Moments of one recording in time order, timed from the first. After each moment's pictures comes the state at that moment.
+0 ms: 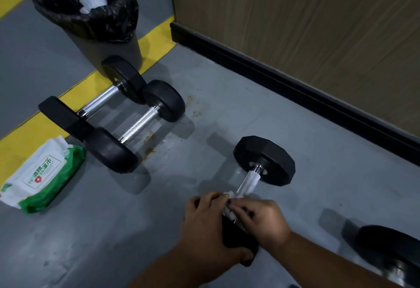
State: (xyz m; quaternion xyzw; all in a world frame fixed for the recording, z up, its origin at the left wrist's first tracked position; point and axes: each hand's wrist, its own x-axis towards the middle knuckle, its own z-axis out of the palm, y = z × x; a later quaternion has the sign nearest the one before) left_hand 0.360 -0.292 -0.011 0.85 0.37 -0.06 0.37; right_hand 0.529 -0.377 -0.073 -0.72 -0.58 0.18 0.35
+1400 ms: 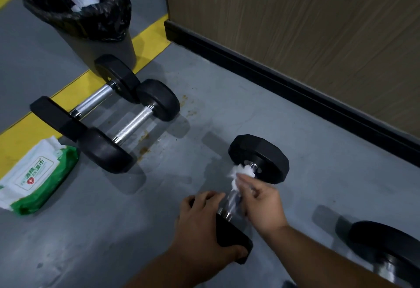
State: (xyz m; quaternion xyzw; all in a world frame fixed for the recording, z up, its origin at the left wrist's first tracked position) left_hand 0.360 -0.296 -0.008 0.86 0.37 -0.05 0.35; right_hand 0.526 -0.358 -0.051 -0.76 -0.20 0.38 0.49
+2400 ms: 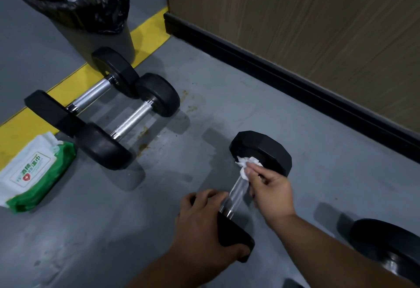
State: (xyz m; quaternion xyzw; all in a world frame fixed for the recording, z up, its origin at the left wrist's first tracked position) left_hand 0.358 -0.298 -0.011 0.86 0.37 -0.03 0.34; right_hand 0.541 -0.348 -0.038 -0.76 -0.15 0.35 0.53
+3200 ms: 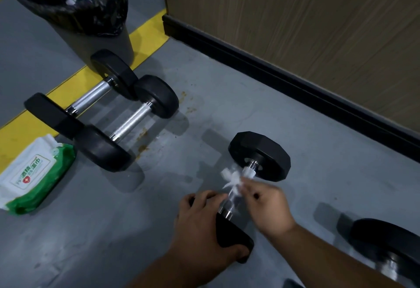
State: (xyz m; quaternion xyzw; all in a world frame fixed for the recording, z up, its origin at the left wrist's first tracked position) left_hand 0.357 -0.299 -0.012 0.86 0.37 -0.01 0.35; right_hand 0.536 -0.371 -0.059 -0.80 -0.40 0.24 0.38
